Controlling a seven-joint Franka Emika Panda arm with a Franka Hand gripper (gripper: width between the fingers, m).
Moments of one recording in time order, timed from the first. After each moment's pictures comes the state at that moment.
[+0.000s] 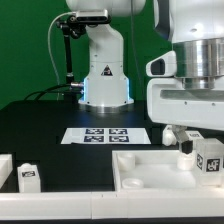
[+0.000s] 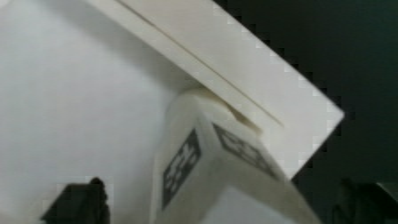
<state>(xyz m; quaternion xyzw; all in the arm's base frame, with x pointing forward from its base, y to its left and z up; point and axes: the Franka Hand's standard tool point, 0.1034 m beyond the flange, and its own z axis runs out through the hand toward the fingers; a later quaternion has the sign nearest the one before) 0.640 0.113 0.071 -0.92 0.38 -0.03 0.06</state>
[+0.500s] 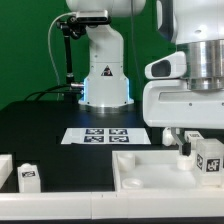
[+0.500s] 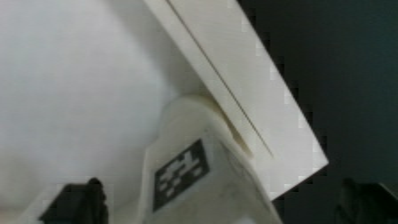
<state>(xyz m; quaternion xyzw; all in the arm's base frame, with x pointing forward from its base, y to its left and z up) 0.639 0.117 0.073 -0.99 0.14 -0.06 0.03</state>
